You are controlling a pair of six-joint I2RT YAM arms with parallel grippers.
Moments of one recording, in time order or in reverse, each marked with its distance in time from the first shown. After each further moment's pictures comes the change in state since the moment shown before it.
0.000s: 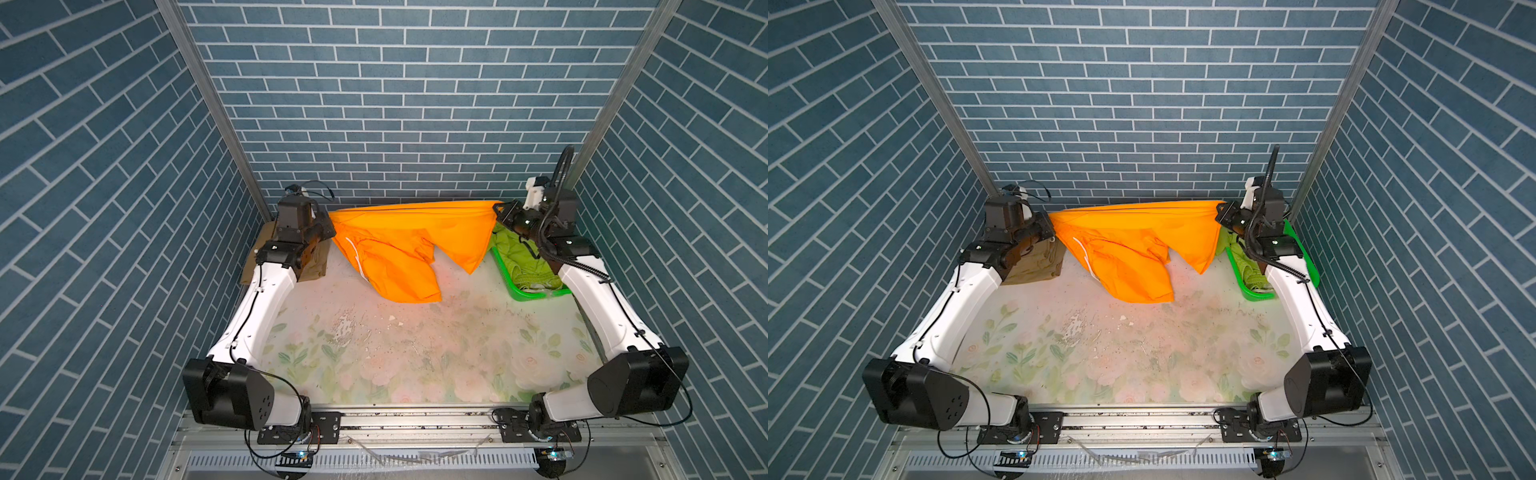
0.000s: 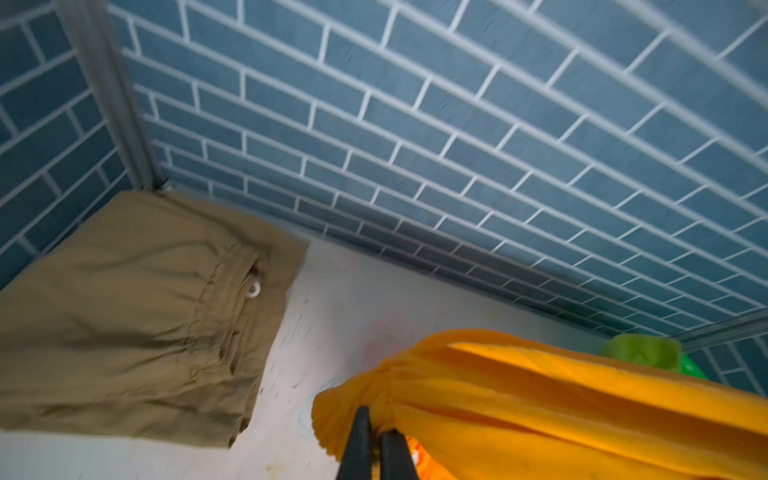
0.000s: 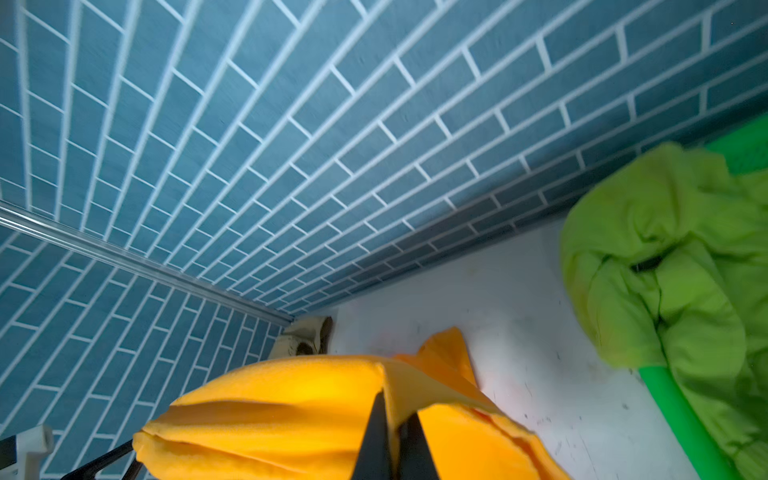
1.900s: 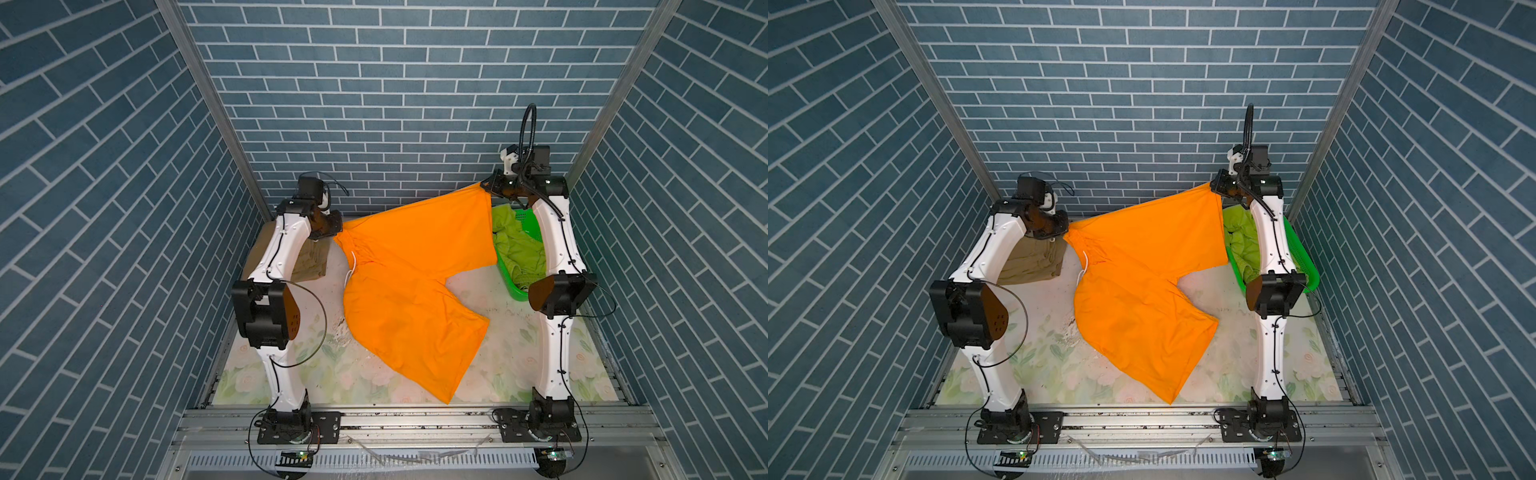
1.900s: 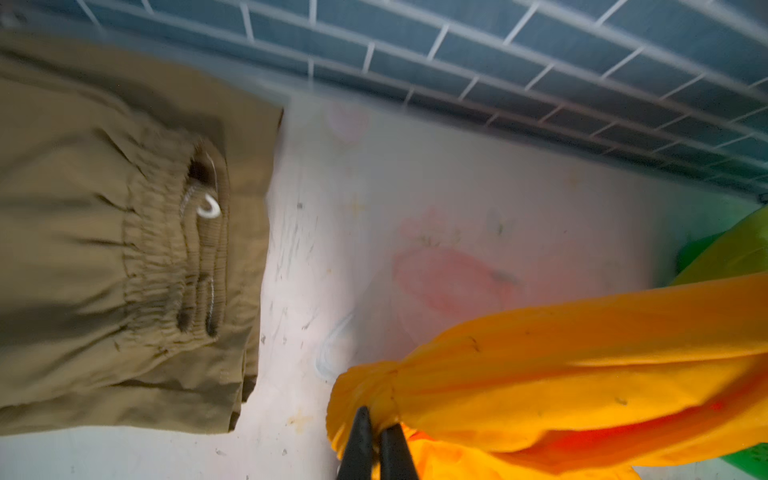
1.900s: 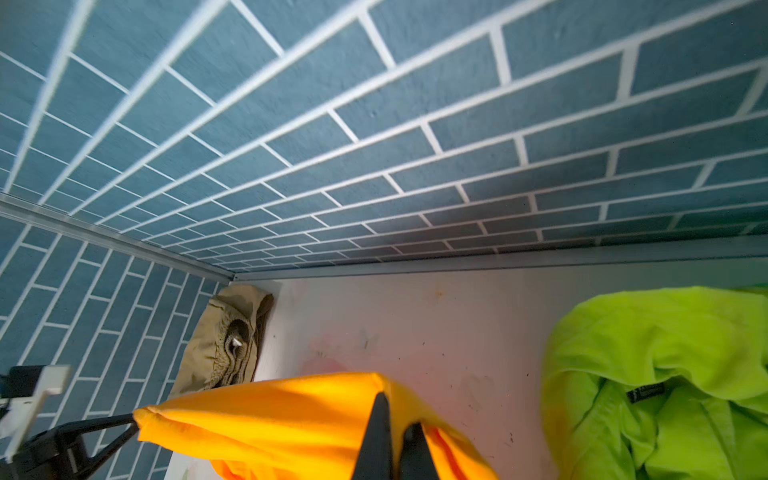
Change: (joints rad) left arm 0.069 0.497 0.491 -0.473 0.167 0.179; right arm -0.041 0.856 1.202 -0.623 -0.114 -0.292
